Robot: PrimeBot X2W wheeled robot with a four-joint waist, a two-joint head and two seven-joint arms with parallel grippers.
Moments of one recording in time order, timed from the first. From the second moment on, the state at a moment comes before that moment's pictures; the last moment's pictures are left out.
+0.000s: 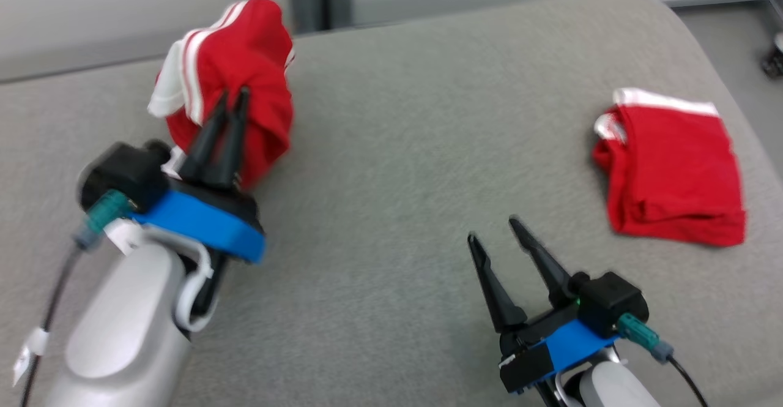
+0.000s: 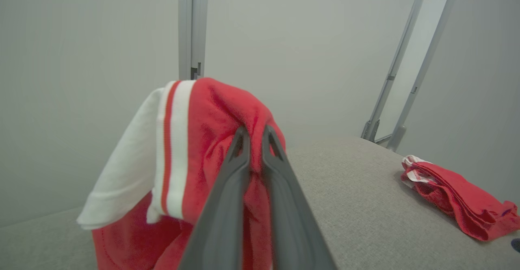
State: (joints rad) left arm -0.56 0.35 -0.46 0.36 -0.56 -0.13 -0.26; right arm -0.23 -0.05 0.32 0.27 0.23 0.13 -0.26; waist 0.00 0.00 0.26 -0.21
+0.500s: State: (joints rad) left arm -0.40 0.24 -0.57 0.41 -0.53 -0.13 -0.26; right arm -0.17 -0.05 0.34 0.24 0.25 0.13 -0.26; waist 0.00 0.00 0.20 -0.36
